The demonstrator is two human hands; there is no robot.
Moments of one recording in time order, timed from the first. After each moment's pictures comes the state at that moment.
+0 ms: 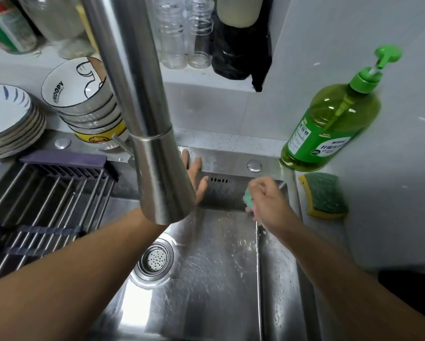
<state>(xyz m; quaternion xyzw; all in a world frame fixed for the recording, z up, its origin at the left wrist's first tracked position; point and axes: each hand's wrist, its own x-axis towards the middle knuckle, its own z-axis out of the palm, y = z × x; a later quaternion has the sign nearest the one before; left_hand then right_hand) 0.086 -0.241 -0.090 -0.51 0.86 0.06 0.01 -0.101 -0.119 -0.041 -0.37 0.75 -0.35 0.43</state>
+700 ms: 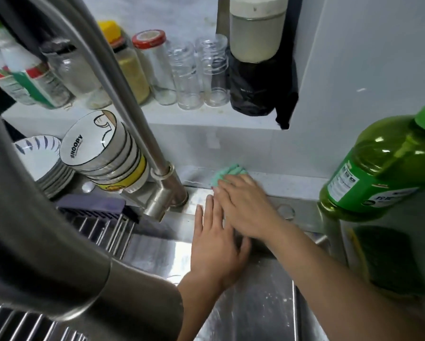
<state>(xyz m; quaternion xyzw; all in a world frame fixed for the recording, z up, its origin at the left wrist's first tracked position) 0.038 -0.212 -0.112 -0.53 0.84 0.07 -0.06 -0.084 -0.252 -0.051 -0.73 0.63 -0.16 0.18</state>
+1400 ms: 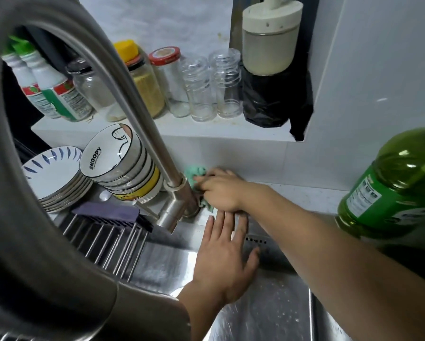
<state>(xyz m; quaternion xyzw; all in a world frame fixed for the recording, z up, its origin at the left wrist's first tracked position) 0.050 -0.217 -0.091 -0.52 0.85 0.11 0.01 -0.049 -0.346 -0.041 -0.82 0.51 0.03 0.25</state>
